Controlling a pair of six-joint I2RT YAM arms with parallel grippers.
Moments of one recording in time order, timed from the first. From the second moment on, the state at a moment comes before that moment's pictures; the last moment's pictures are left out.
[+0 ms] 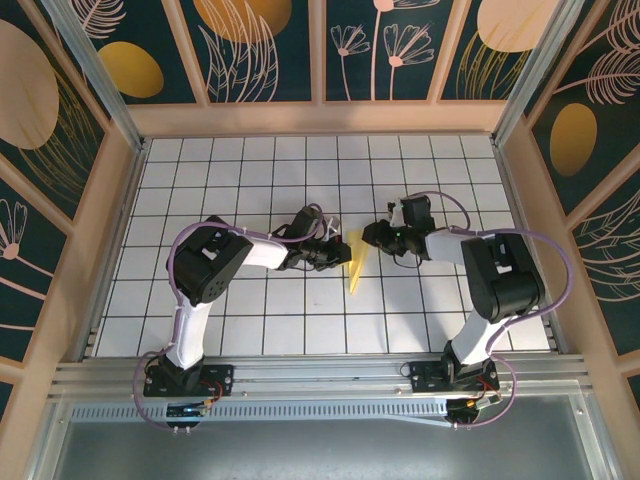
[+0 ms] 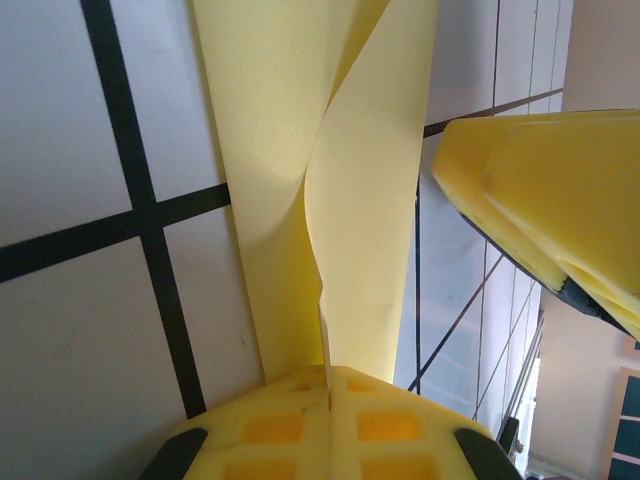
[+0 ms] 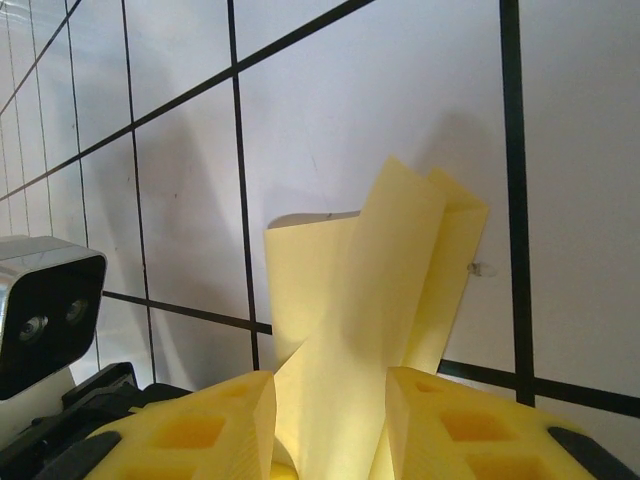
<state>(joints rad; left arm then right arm) -0.70 2.09 1.06 0.30 0.59 -0.96 0.29 1.70 0.76 0.06 -0.51 0.63</state>
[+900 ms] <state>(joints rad) -0.70 2.09 1.06 0.30 0.59 -0.95 0.30 1.74 0.80 0.05 -0.55 0.63</state>
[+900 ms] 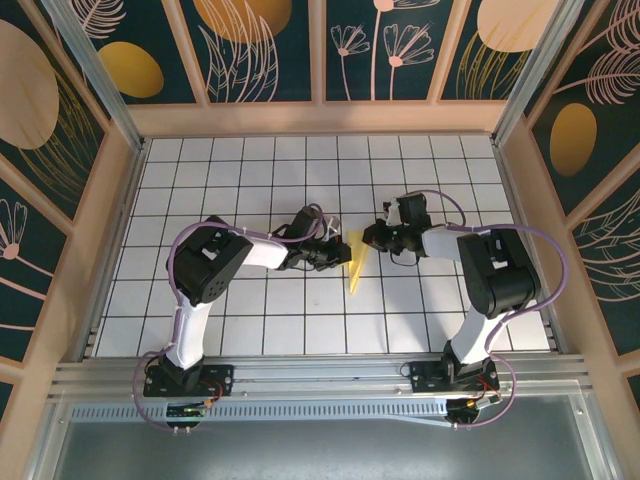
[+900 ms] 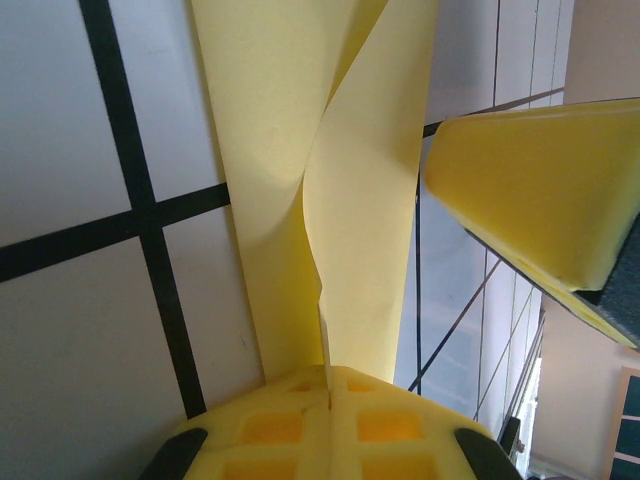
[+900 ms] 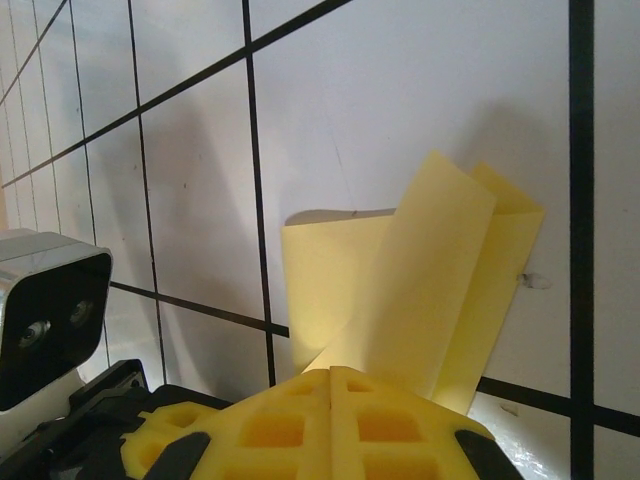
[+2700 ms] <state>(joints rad) -0.70 1.82 1.04 0.06 0.44 -0.88 0.30 1.78 0.78 0.06 -0.53 0.58</state>
